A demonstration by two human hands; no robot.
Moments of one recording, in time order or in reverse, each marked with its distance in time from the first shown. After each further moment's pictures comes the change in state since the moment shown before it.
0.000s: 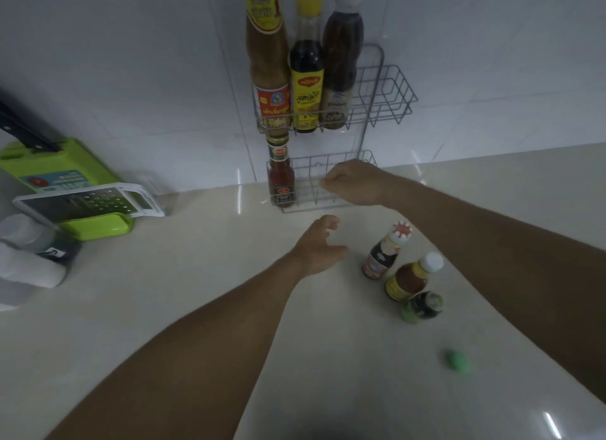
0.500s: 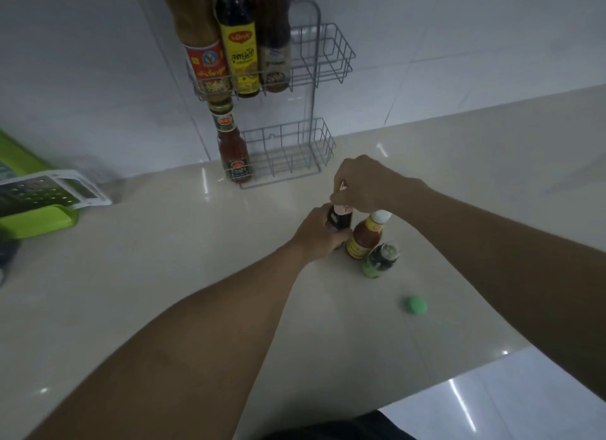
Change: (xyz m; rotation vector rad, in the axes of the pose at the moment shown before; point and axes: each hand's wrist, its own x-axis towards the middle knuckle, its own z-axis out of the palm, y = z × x) left_hand -0.015 0.012 0.077 0.016 -0.091 0.164; right_hand -0.071 0.075 0.017 -0.312 0.071 0.029
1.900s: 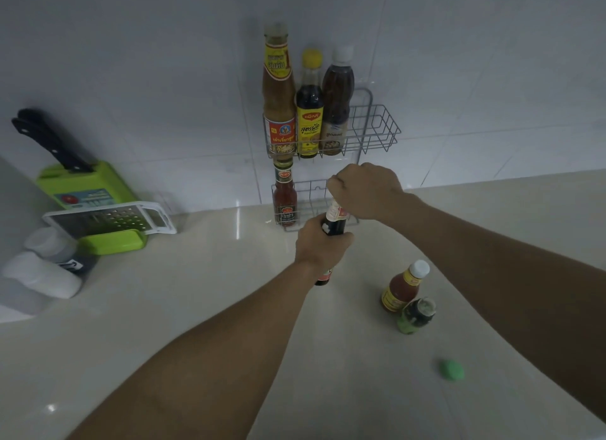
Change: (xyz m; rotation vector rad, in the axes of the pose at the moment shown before) left_hand -0.030 0.043 -0.078 -0.167 0.461 -0.088; right_hand 0.003 -0.104 -0.072 -0.398 0.293 -0.140
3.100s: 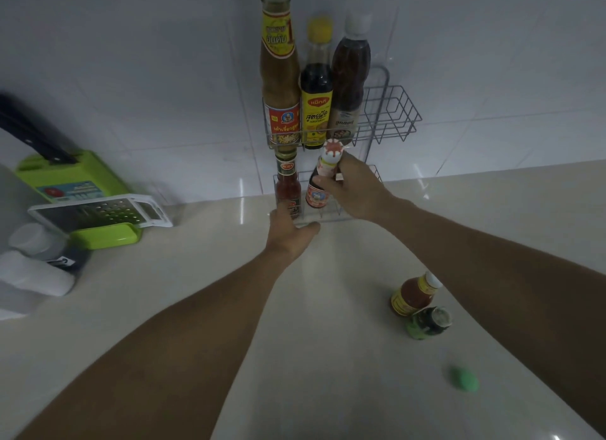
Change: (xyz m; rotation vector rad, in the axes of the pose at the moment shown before) left_hand 0.072 -0.052 -0.036 0.019 0.070 -0.069; right_hand 0.058 0.004 0.074 0.902 0.195 -0.039
